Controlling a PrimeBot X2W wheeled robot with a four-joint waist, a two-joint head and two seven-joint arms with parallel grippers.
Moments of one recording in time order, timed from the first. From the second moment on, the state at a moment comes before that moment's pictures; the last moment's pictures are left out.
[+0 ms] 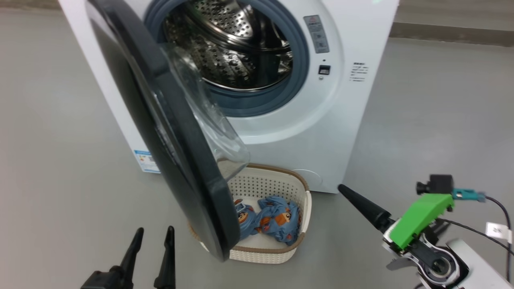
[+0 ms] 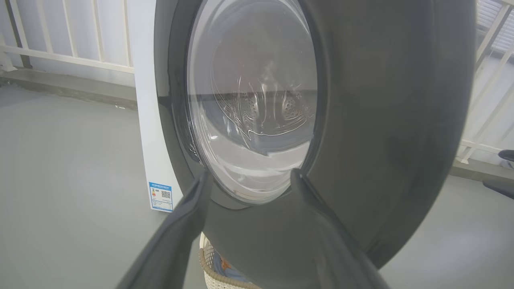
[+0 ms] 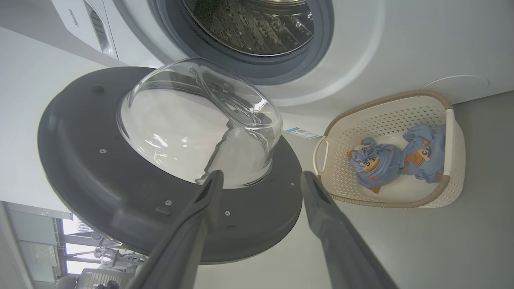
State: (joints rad) left arm -0.01 0.04 -0.13 0.26 -0.31 -0.13 -0.26; right arm -0.31 -0.30 0.45 0.31 1.50 0.12 0.26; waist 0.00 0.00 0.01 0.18
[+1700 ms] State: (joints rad) left arm 0.03 0.05 -0.05 0.23 -0.31 -0.13 -0.26; right arm -0.06 -0.25 0.14 0.30 0.64 0.12 -0.25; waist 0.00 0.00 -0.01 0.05
